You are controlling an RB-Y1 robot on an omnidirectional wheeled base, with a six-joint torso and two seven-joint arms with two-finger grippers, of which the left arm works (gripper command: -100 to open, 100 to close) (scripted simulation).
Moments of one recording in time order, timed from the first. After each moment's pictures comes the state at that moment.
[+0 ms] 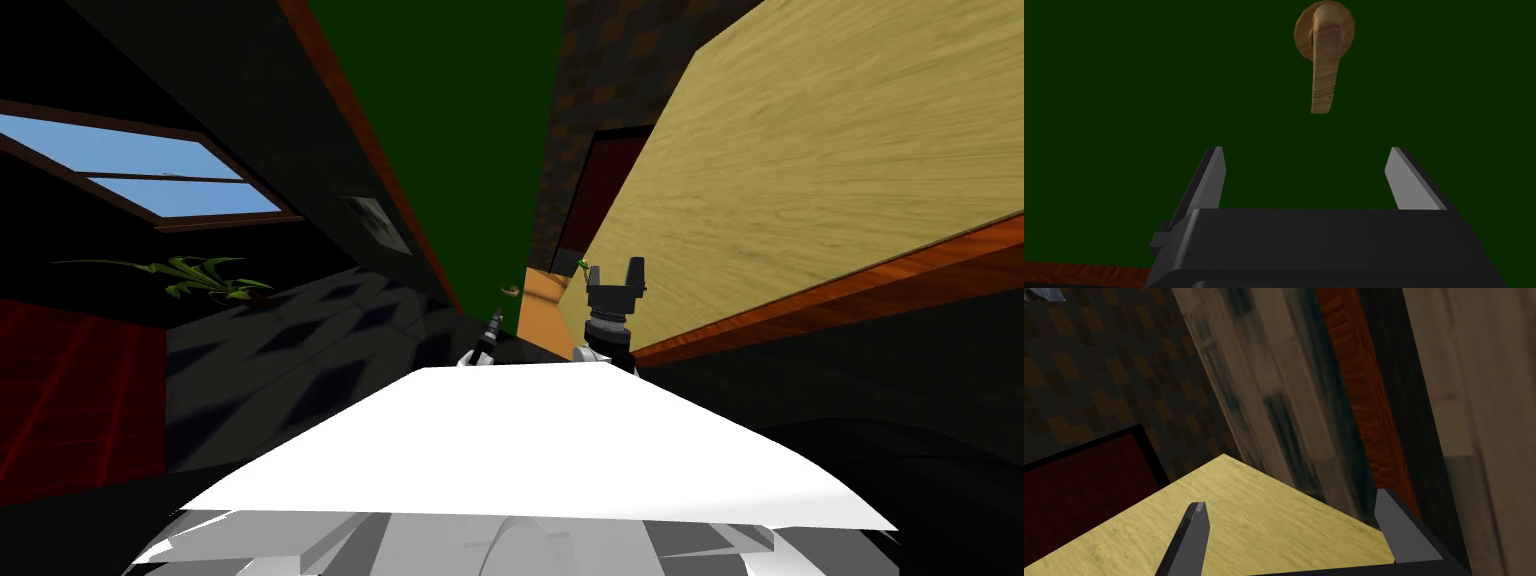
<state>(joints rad) -0.07 0.04 -0.47 -0.84 0.21 -0.75 -0.11</state>
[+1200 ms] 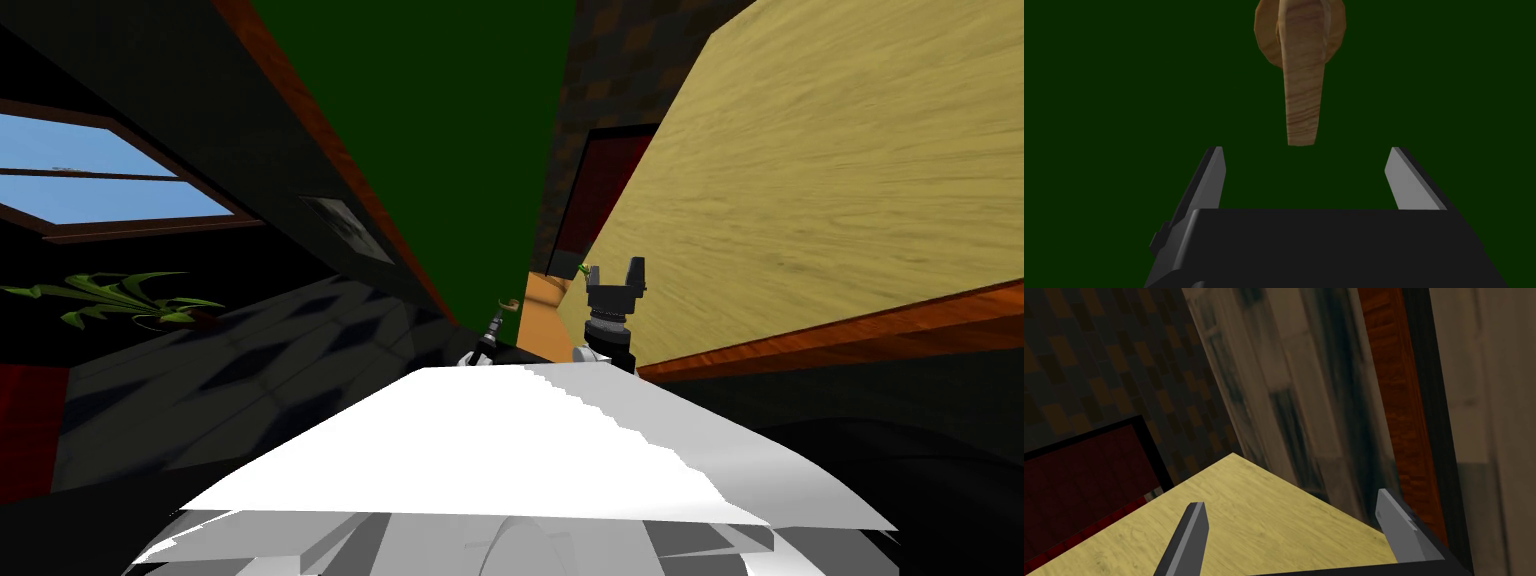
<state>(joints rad) -0.12 0.04 -0.50 -0.71 0.23 -0.78 -0.11</state>
